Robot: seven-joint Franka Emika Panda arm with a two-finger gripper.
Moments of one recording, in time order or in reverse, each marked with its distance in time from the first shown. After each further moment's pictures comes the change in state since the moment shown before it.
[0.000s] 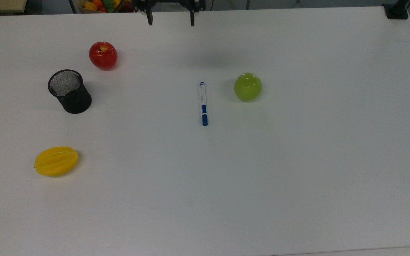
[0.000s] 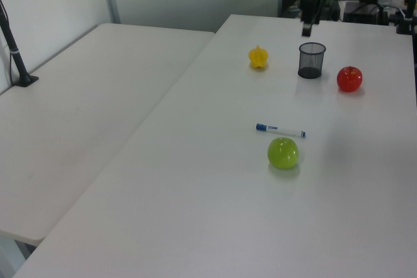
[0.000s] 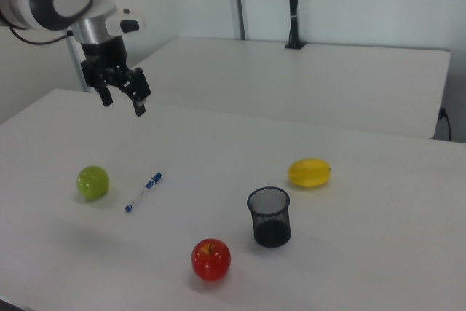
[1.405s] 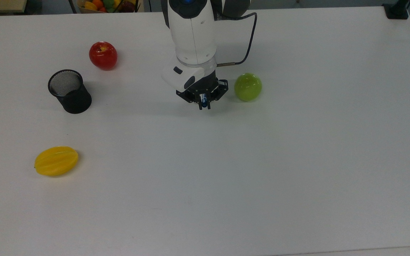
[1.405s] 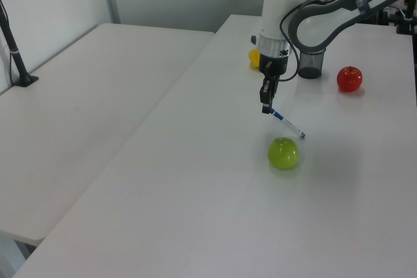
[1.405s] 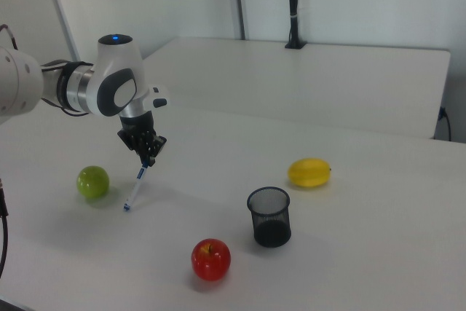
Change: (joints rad) arm 0.051 0.407 0.075 -0.032 -0.001 0.455 0.000
